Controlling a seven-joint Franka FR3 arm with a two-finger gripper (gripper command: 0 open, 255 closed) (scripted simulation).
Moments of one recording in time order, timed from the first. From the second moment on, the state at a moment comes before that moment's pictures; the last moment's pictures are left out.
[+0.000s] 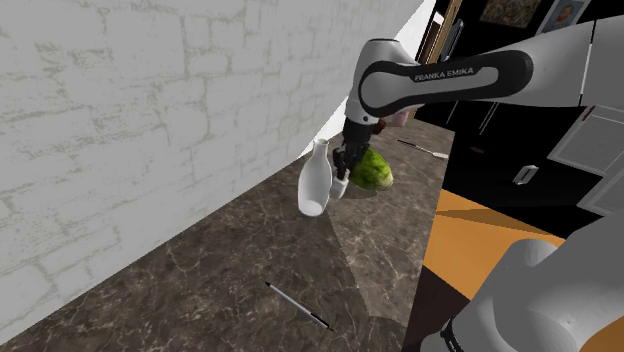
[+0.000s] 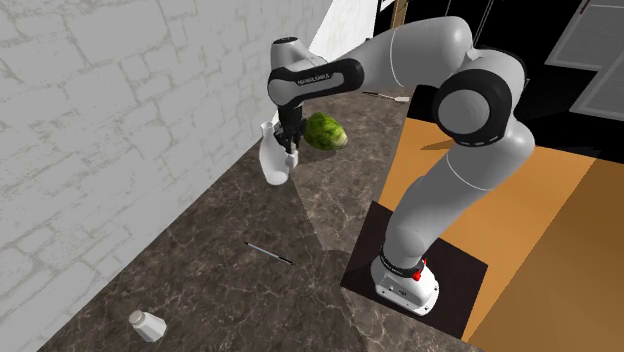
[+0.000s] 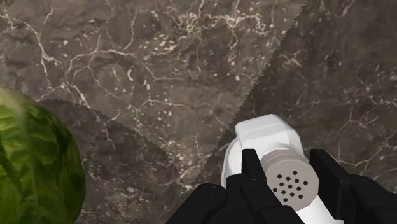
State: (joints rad) arm 0.09 -0.28 -0.11 -2.26 -0.02 1.97 -0.02
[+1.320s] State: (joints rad) arm 0.14 -0.34 -0.02 -2.12 0.01 1.77 0.10
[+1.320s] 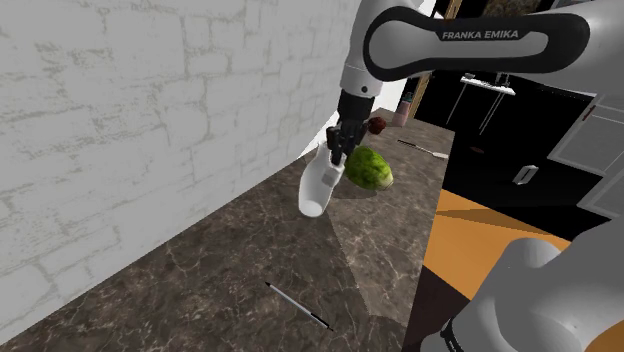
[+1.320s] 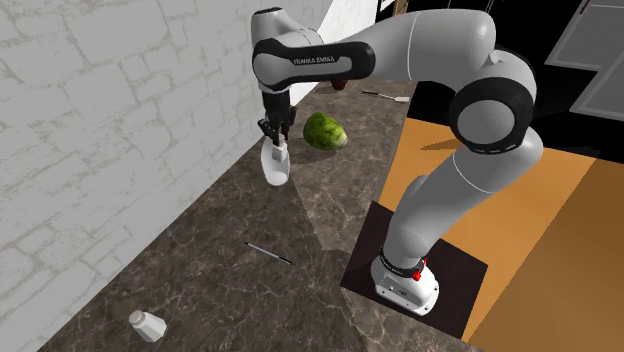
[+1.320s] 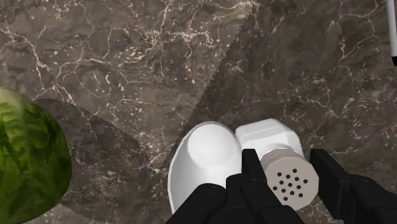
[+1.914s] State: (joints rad) arm 0.23 -0.33 0.13 -2.11 0.06 1.77 0.32
